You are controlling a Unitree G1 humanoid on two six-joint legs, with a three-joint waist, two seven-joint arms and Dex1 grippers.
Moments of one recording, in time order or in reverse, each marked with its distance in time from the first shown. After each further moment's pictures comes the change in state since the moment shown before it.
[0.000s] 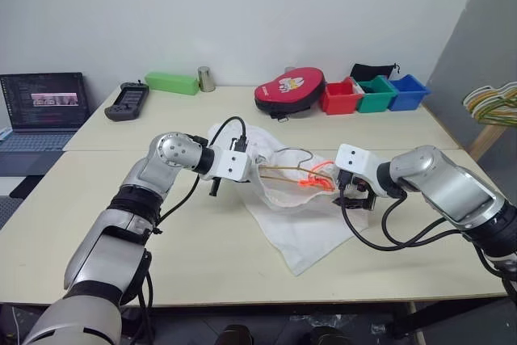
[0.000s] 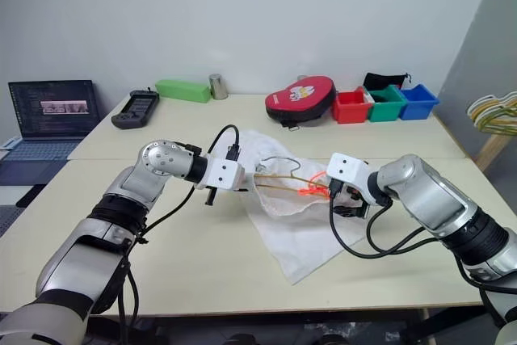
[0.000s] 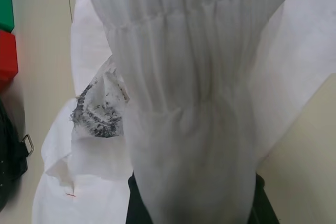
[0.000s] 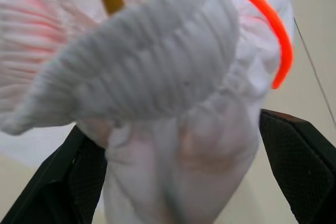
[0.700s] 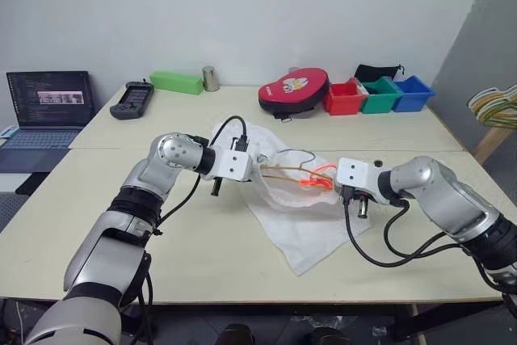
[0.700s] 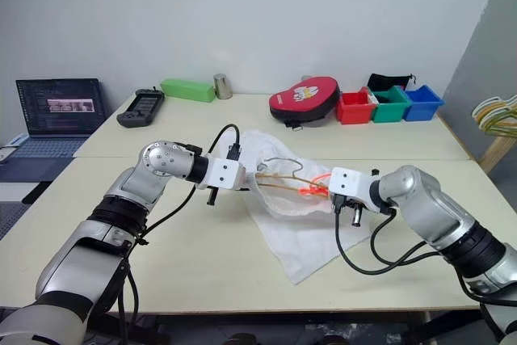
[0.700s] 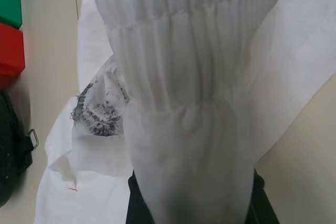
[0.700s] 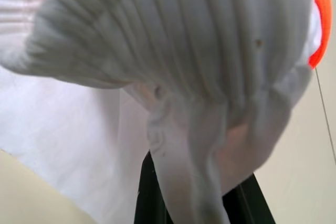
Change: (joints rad) left arm 0.006 -0.004 0.000 -0.015 -0.002 0.015 0.019; right arm 0.110 0.011 -0.026 0.019 -0.156 -0.170 0.060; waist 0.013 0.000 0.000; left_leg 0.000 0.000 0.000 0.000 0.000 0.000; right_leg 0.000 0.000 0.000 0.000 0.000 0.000
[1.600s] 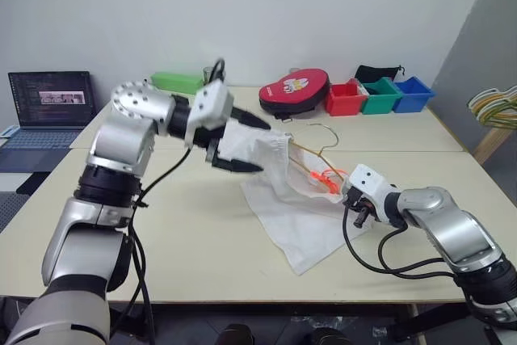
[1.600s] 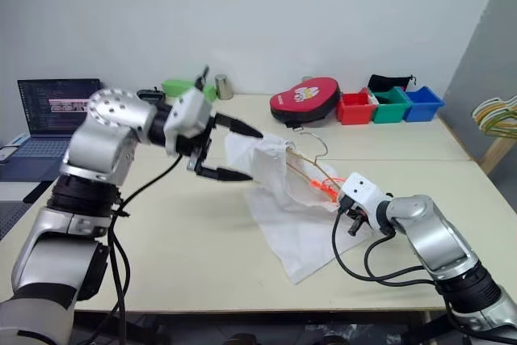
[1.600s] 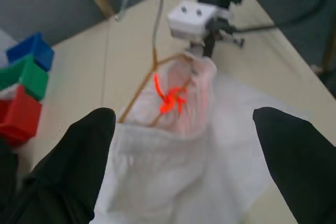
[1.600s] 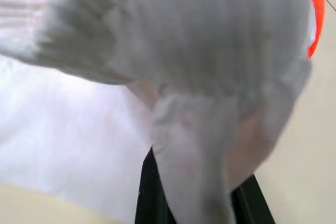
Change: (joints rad) left arm -0.125 0.091 0.203 -0.383 -0.485 0.718 -0.248; right arm 0.287 0.218 -0.316 -0.150 0.068 0.291 -0.206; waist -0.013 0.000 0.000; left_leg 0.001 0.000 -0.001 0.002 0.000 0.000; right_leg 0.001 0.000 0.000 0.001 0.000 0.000
